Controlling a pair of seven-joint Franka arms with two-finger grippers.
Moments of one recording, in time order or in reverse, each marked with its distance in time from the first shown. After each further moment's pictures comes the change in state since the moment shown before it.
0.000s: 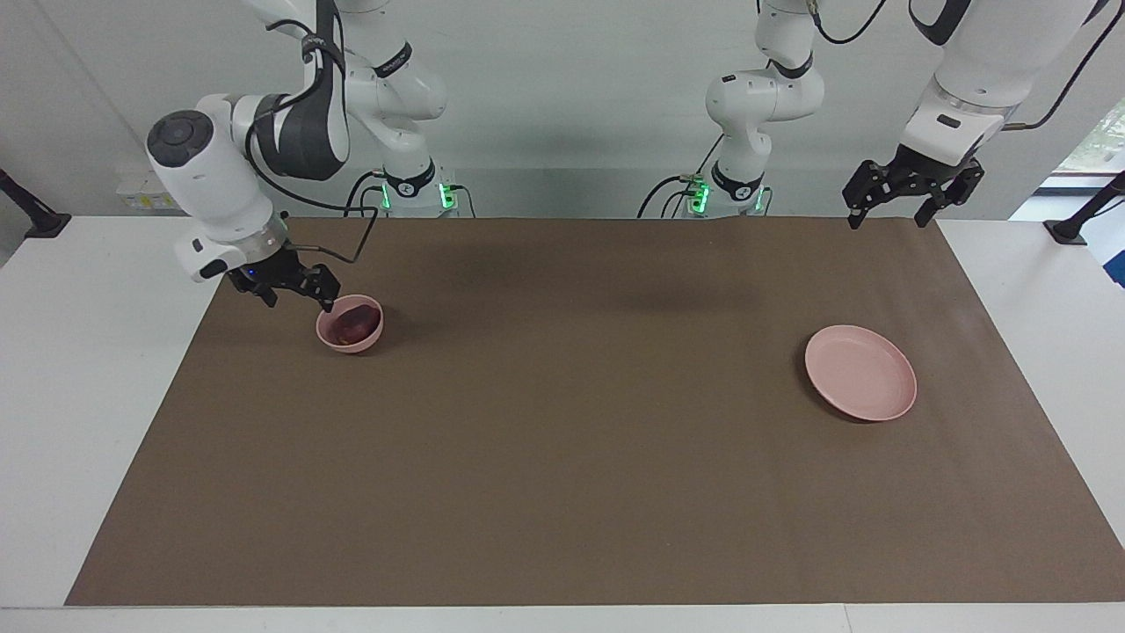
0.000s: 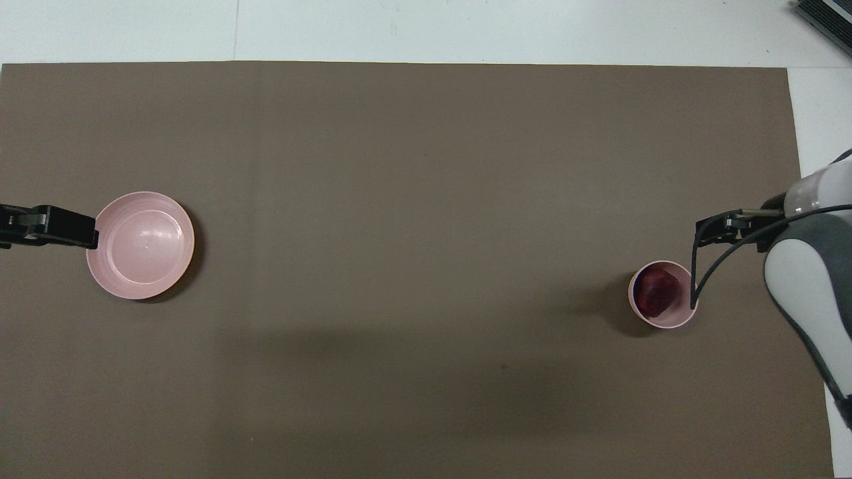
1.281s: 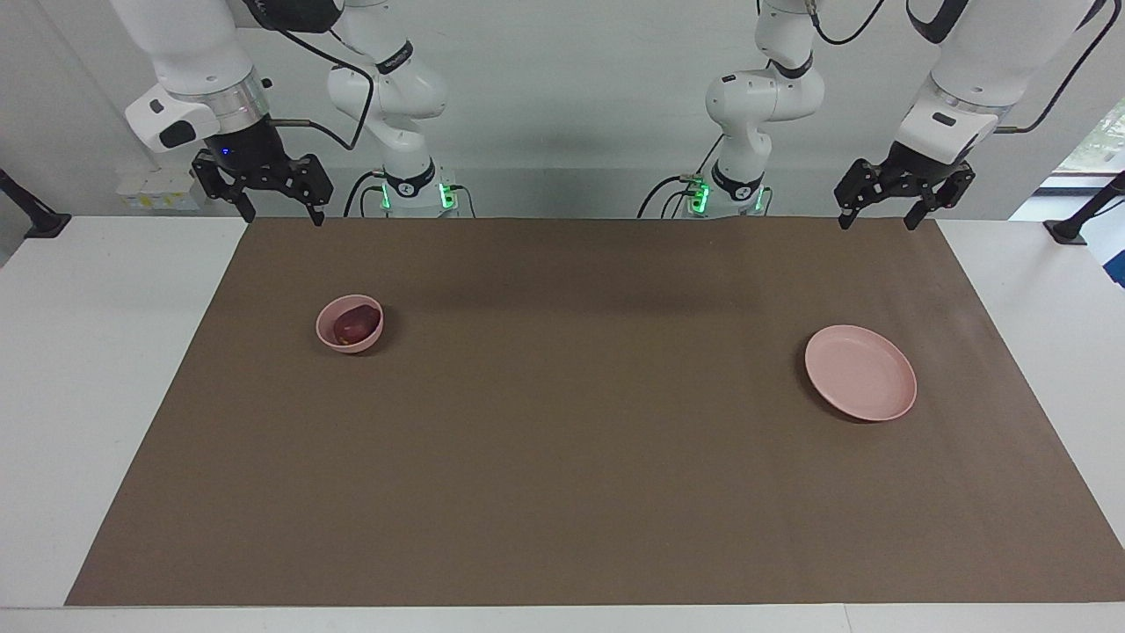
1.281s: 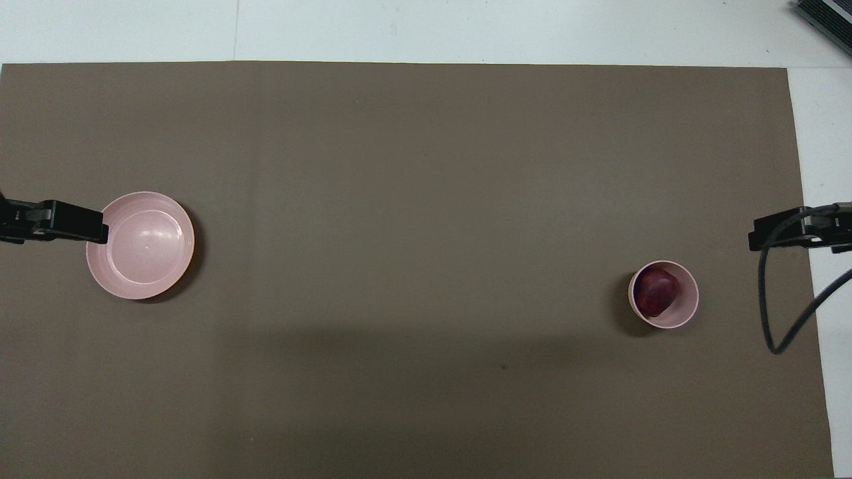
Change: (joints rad) left arm -0.042 0.001 0.043 0.000 -0.048 0.021 -0.001; right arm 0.118 -0.072 -0.052 0.287 -0.001 -0.360 -0.001
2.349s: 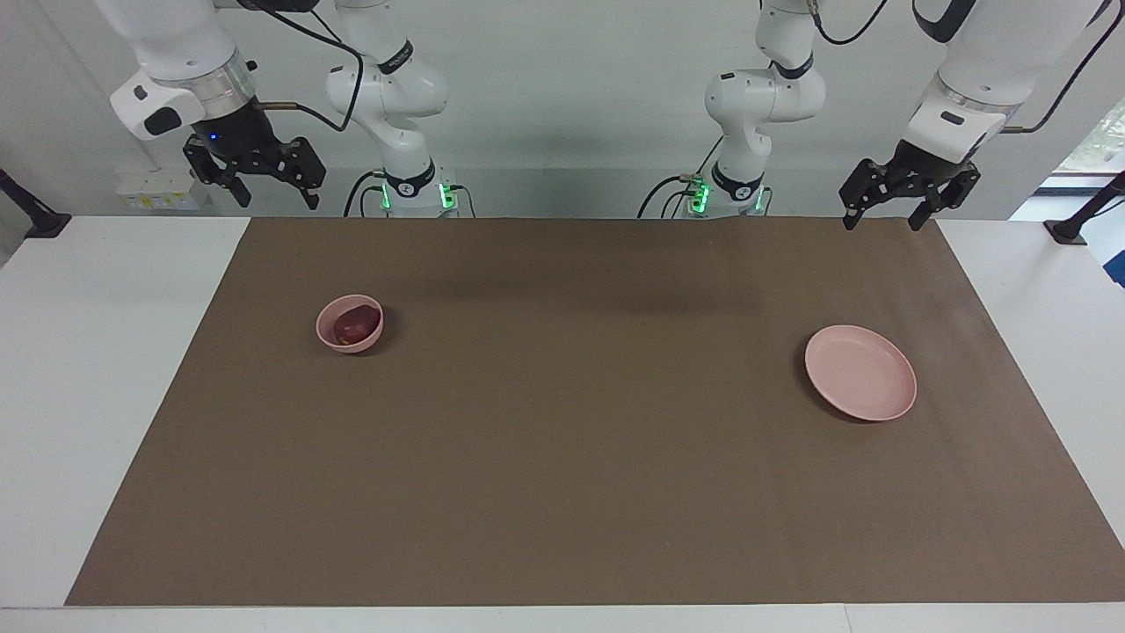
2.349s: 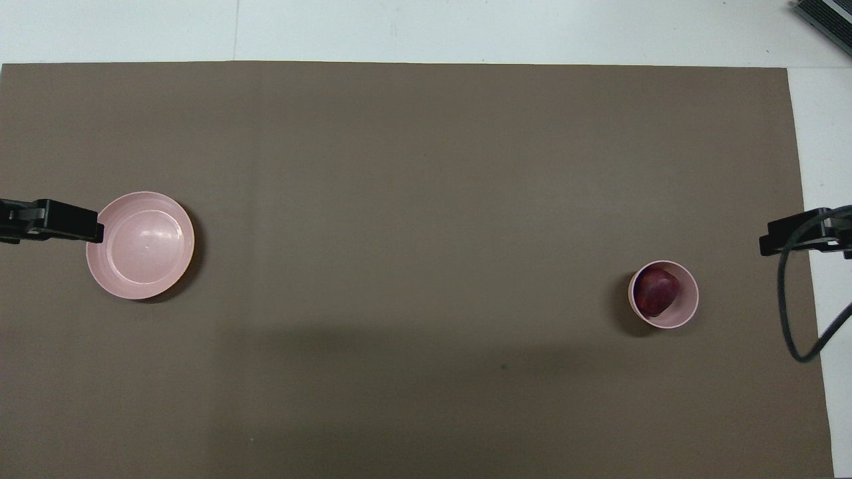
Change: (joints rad) left arm -0.050 0.000 0.065 0.000 -0.001 0.001 0.000; right arm 0.057 0.013 -0.064 0.061 0.027 -0.065 -0.002
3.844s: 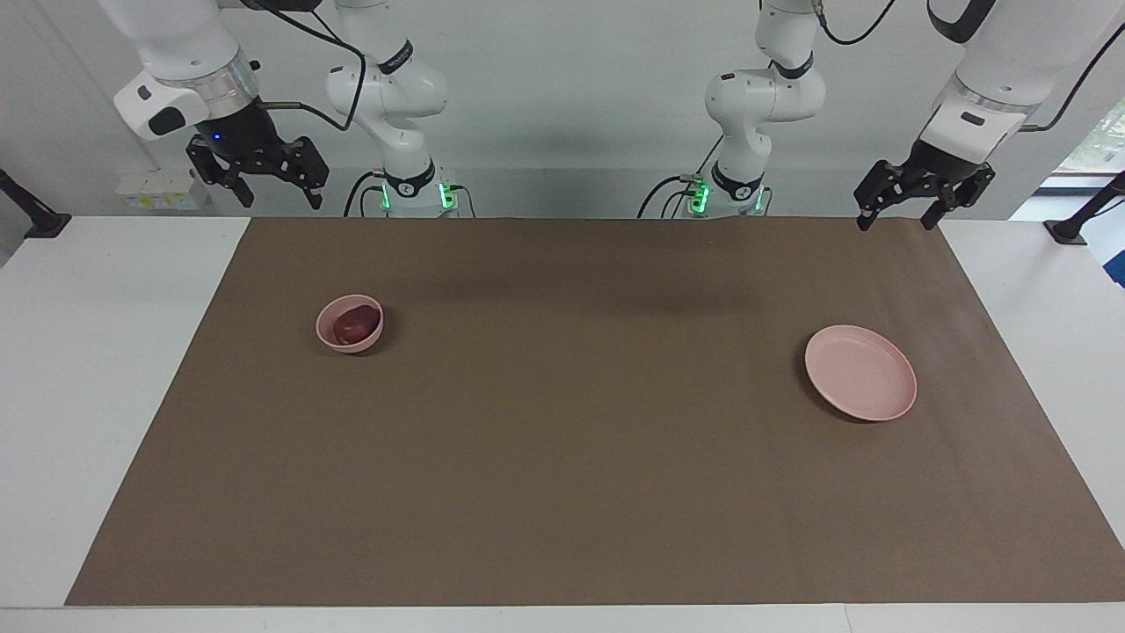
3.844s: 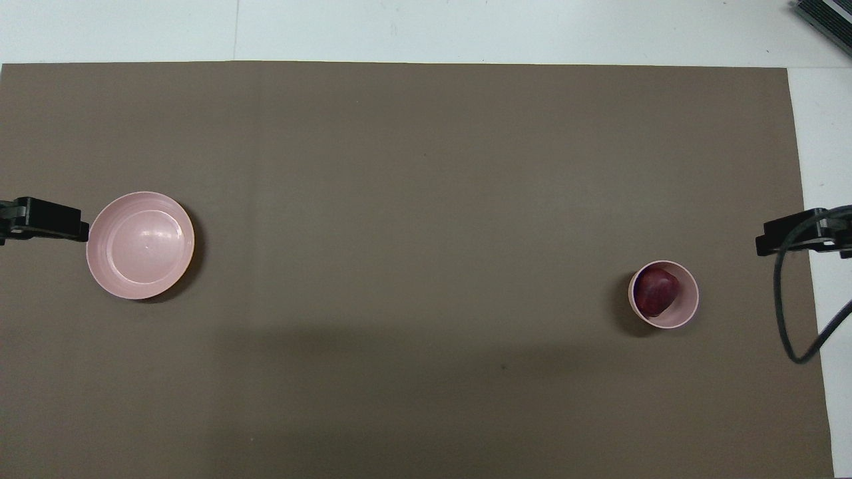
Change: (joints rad) left arm 0.017 0.000 0.007 0.000 0.000 0.000 0.000; right arm 0.007 0.000 0.000 0.000 0.001 0.001 0.000
